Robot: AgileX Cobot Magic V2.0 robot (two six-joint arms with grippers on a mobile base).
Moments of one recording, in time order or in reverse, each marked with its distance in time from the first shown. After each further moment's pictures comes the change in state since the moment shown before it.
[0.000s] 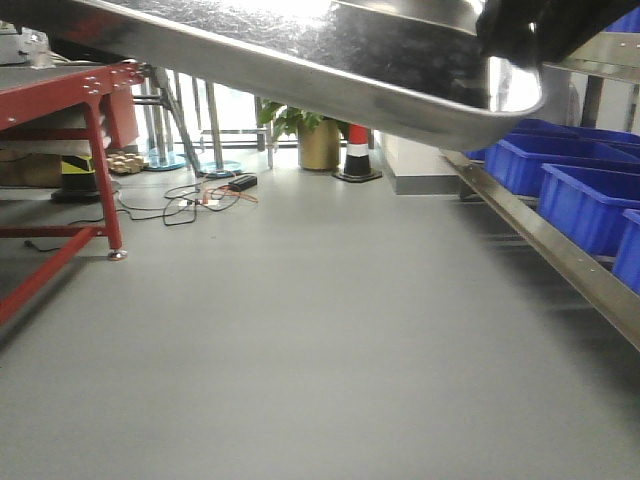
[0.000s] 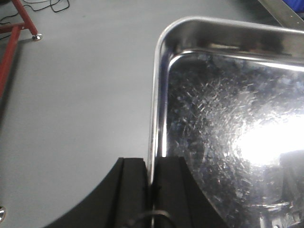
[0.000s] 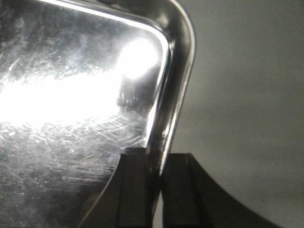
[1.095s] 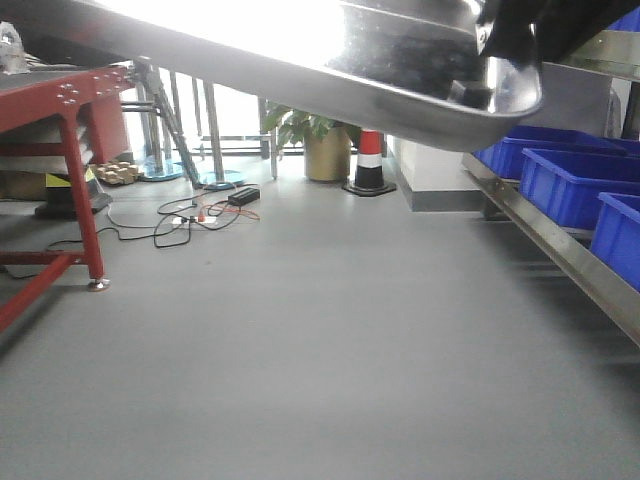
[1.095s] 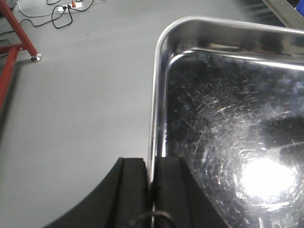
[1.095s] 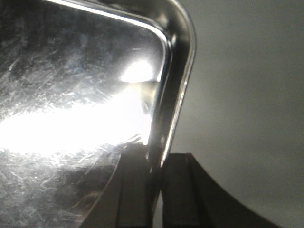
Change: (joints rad) left arm 0.000 0.000 0.000 0.000 0.000 0.000; right arm 0.000 0.000 0.000 0.000 0.000 0.000
